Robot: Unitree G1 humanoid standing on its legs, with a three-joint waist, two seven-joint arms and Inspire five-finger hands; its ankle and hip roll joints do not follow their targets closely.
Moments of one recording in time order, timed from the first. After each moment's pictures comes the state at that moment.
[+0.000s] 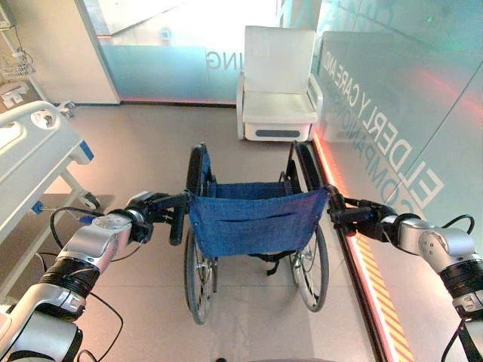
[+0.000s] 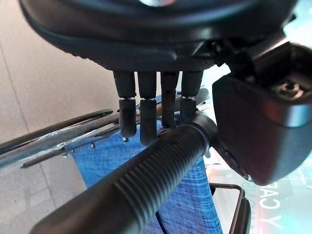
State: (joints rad) left arm -0.48 0.89 -0.37 0.40 -0.64 0.52 -0.06; right arm -0.47 -0.78 0.26 0.32 0.88 0.70 -0.01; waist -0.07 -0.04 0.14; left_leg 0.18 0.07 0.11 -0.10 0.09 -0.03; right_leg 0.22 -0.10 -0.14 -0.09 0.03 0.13
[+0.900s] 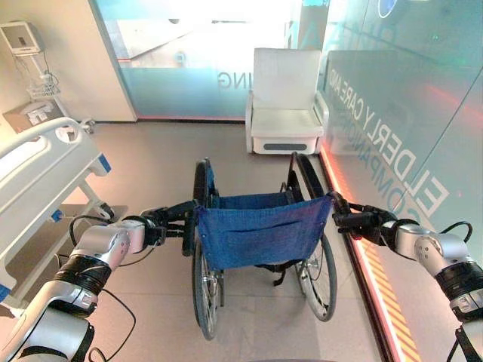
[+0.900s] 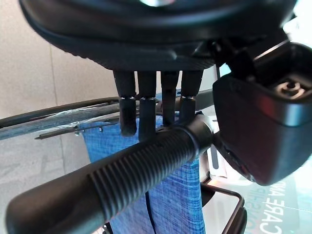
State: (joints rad) left arm -0.50 0.81 -0.37 0.40 -0.84 0.72 0.07; right arm -0.47 -0.77 0.33 0.40 0.91 0.63 -0.10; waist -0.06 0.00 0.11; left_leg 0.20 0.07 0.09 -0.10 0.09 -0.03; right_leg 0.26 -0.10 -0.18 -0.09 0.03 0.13
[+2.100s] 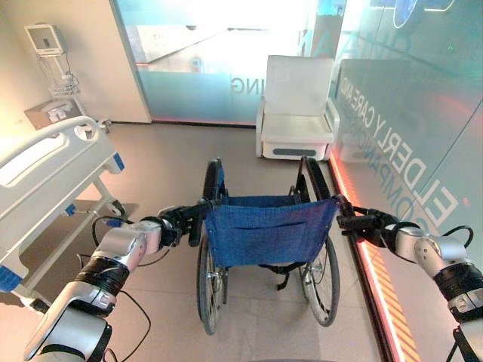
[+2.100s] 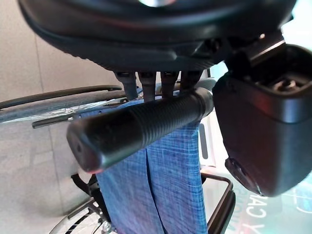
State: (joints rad) left arm -0.51 0.73 -0.37 0.40 -0.75 0.69 0.00; right arm -0.47 -0.76 0.33 0.45 0.92 0.60 -0.14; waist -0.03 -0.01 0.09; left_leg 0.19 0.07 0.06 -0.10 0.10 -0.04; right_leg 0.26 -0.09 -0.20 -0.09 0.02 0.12
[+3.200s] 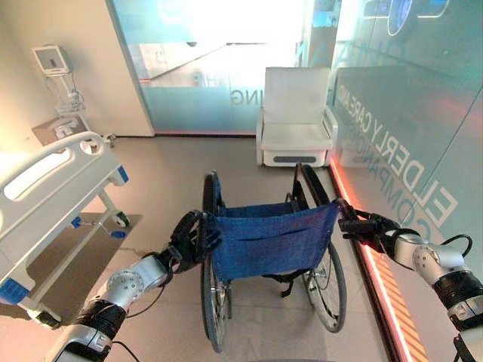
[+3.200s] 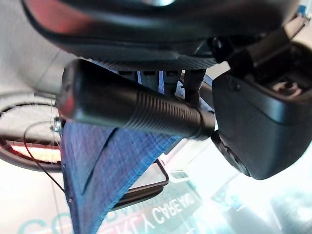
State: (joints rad) left arm -0.21 0.67 -0.32 0.39 -1.62 0.40 0.23; right arm -0.42 -0.76 0.33 0.44 0.95 0.54 -0.18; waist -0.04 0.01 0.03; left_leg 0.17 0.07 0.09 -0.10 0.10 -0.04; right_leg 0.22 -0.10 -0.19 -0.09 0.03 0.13
